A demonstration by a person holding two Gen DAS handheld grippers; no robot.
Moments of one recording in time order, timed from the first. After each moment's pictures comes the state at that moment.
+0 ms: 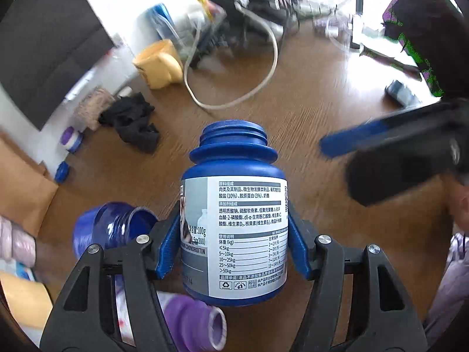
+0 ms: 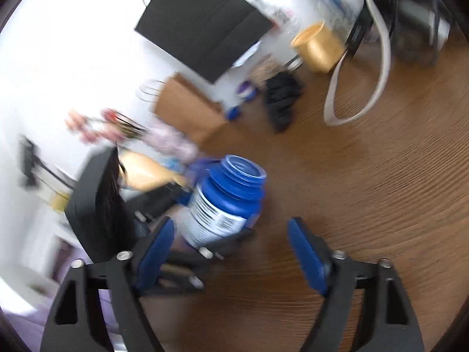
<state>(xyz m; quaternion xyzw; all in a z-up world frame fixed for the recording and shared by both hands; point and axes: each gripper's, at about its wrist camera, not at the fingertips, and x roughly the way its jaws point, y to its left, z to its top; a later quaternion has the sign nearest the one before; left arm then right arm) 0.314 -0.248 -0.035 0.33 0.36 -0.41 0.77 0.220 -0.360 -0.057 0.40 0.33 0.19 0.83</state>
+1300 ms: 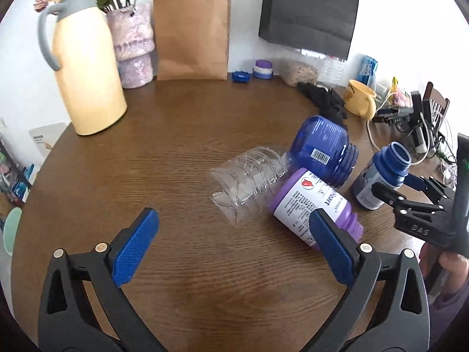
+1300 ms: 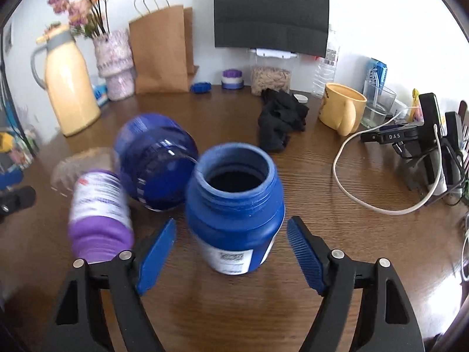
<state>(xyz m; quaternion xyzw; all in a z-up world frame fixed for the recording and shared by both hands) 0.311 -0.038 -0.027 0.00 0.38 -0.09 0.92 0.287 -0.243 -0.050 0.01 0.38 0.02 0.92</state>
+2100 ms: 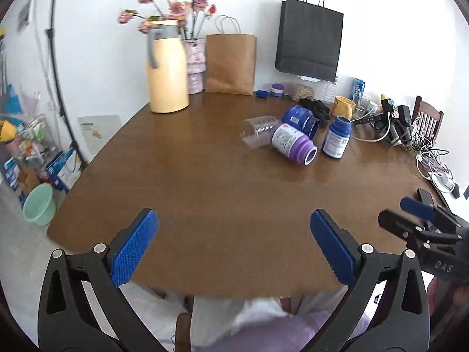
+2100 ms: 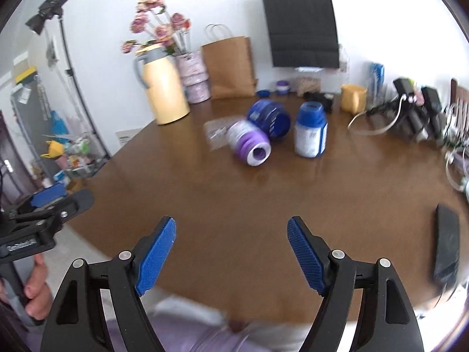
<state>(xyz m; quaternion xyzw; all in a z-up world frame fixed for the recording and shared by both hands) 0.042 -0.001 0.009 -0.02 0.32 -0.02 0.95 0.027 -0.163 0.001 0.06 0.35 0.10 0.93</state>
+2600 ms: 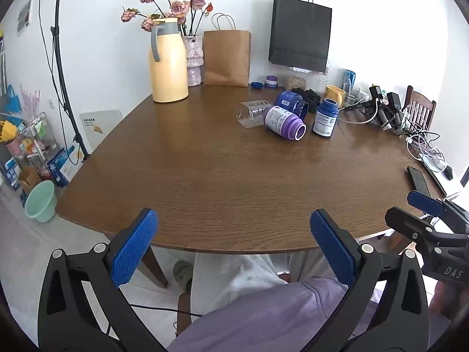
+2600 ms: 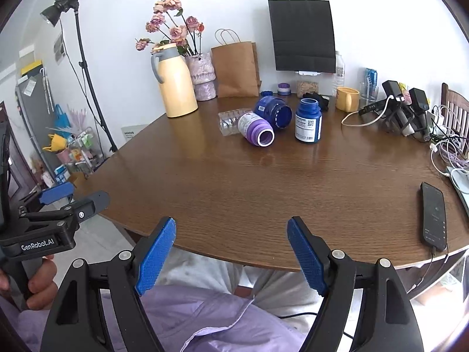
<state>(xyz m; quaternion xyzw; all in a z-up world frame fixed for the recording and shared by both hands) -0.004 -0.004 0.003 -0.01 0.32 -0.04 0.95 -0.042 -0.149 0.005 0.04 0.34 0.09 0.94</state>
